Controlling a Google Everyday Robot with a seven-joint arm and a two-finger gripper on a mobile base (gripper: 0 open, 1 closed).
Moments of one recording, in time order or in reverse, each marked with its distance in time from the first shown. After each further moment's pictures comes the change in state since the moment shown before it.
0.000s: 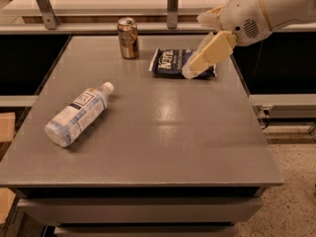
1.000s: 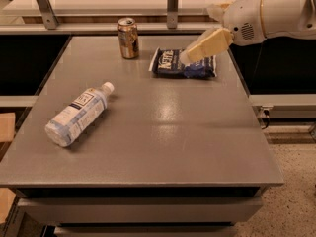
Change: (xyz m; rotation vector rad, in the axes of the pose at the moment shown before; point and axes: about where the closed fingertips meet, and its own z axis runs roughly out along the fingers) arm 0.003 -0.052 0.002 0.175 -0.152 0.036
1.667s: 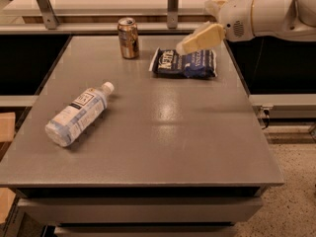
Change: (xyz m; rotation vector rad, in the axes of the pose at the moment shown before) arm 0.002 -0.042 0.023 0.039 -0.084 0.007
